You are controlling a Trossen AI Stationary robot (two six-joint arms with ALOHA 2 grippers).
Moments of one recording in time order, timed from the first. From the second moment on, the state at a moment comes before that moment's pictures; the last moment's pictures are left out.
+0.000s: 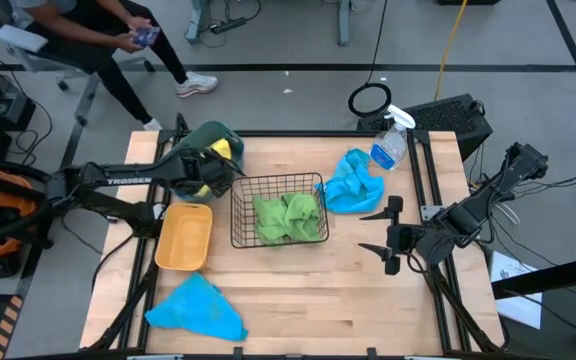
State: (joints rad) left arm 0.32 1.24 0.79 -0.81 -0.68 -0.33; right arm 0.67 0.90 0.71 -0.39 0.78 0.09
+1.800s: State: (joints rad) left arm 0.03 0.98 0.71 -0.58 -0.57 -0.54; right arm 0.65 0.99 0.69 -0.68 0.88 0.45
